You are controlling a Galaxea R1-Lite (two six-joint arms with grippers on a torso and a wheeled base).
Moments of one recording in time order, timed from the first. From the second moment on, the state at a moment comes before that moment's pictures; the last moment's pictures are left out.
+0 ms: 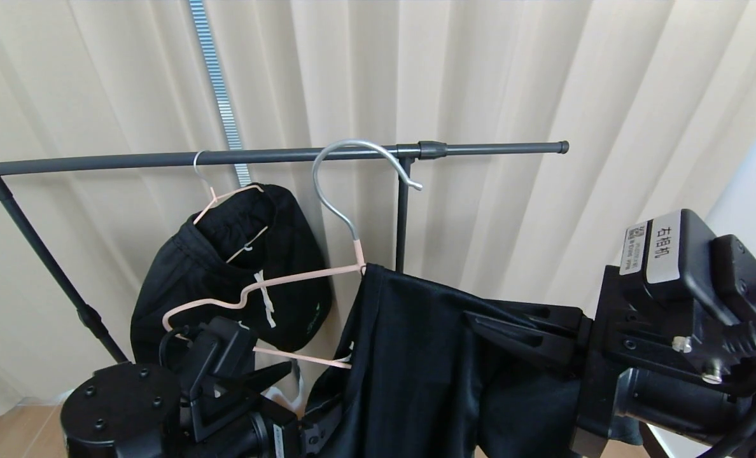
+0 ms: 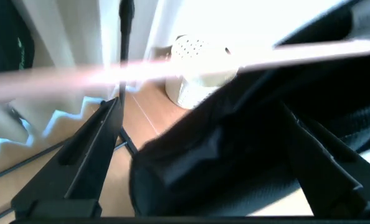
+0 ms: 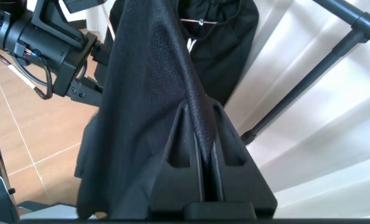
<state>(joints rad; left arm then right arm) -0.76 1.66 -0.16 -1.17 0.11 -0.29 0.92 1.36 -0.67 -0.48 -0.03 -0.27</state>
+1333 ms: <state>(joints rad) -0.79 1.82 -0.17 -1.30 0.17 -0.26 0.99 1.36 -0.68 -0.48 -0.03 -0.21</state>
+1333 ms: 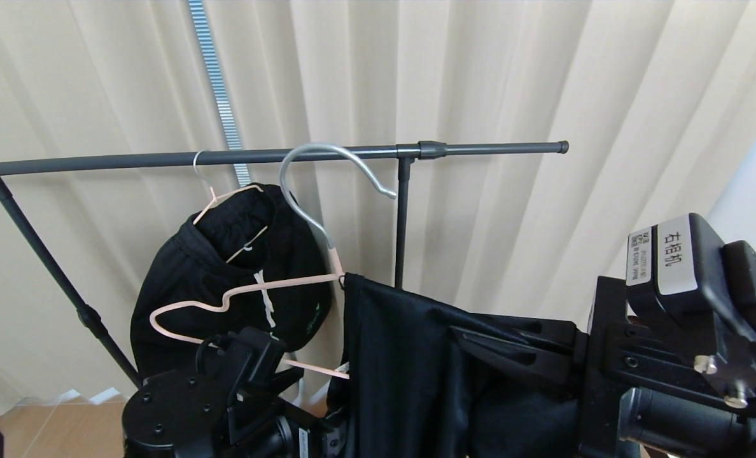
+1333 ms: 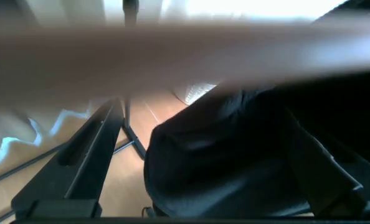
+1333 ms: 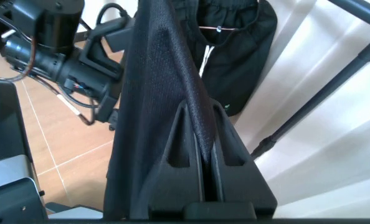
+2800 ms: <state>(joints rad) -0.78 1.94 -0.13 -1.48 0.26 -0.18 0.87 1.36 -0.70 -0.48 0.03 -0.21</state>
